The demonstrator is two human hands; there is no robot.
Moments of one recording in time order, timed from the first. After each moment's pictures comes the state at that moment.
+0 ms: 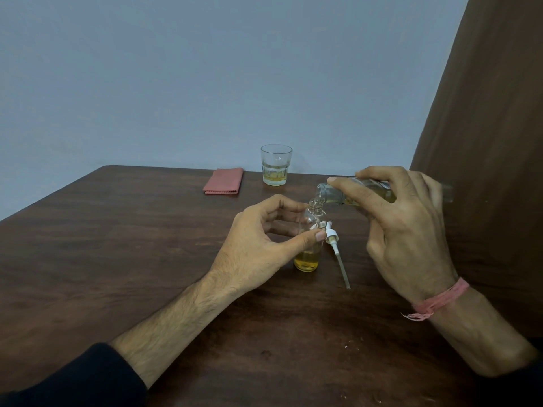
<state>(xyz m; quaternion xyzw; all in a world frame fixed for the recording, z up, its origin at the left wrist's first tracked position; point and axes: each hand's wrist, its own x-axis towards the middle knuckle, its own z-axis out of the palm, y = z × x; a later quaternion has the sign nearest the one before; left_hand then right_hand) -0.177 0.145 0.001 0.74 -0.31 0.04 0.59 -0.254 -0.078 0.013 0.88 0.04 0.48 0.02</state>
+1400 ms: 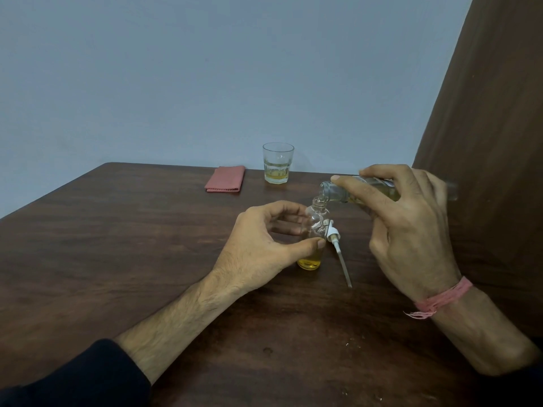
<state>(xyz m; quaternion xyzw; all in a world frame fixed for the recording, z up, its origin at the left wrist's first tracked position) -0.172 0.146 -0.007 0.75 -0.30 0.01 0.58 -0.255 -0.077 0.014 0.88 0.04 0.48 0.02</state>
